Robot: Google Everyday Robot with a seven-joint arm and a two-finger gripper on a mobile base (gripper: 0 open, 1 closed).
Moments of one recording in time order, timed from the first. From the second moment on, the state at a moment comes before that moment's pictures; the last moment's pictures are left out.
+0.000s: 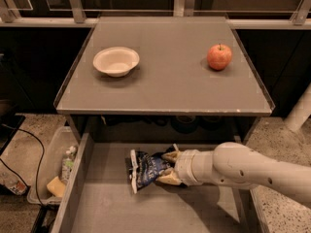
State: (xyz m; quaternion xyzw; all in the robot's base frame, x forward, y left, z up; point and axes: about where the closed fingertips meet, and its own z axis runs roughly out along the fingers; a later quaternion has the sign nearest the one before) arm 0.476 -0.047 0.606 -0.52 0.75 0.16 0.37
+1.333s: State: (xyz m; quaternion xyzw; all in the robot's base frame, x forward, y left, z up) arm 0.440 -0.089 0.719 -0.54 0.72 0.16 0.40
